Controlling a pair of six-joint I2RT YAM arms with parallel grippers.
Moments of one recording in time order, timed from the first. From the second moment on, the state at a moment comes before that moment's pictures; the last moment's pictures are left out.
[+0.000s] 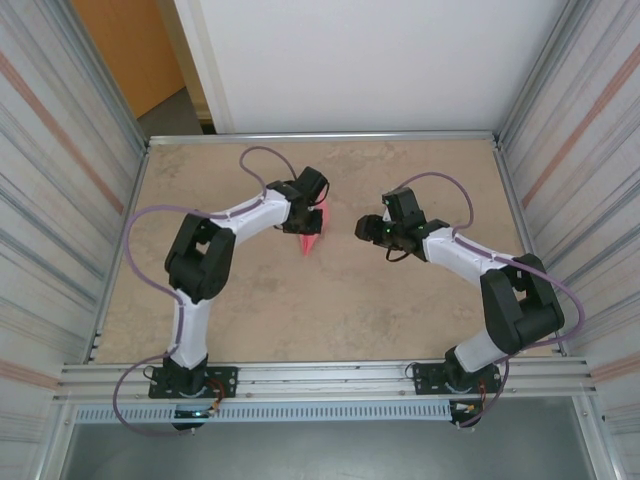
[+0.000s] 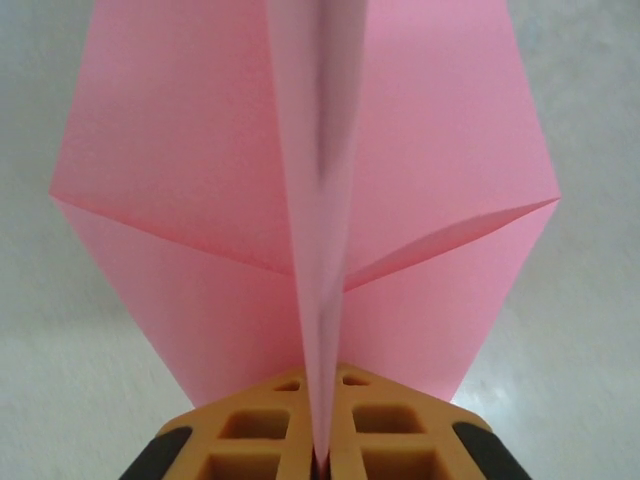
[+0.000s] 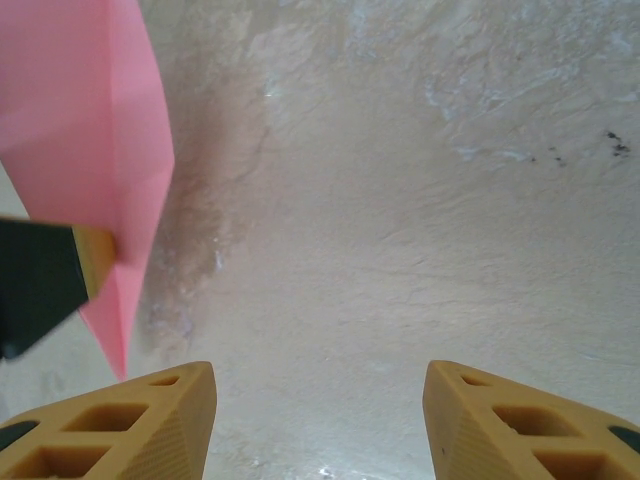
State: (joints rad) left arm -0.61 2.09 1.61 -0.72 -0.09 -0.44; right arm 0.43 1.53 0.89 -0.21 -0.13 0.64
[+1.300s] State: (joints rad) left arm -0.57 2.28 1.81 -0.82 -0.16 -0.52; right arm 0.37 1.55 0.88 -0.21 -0.21 0.62
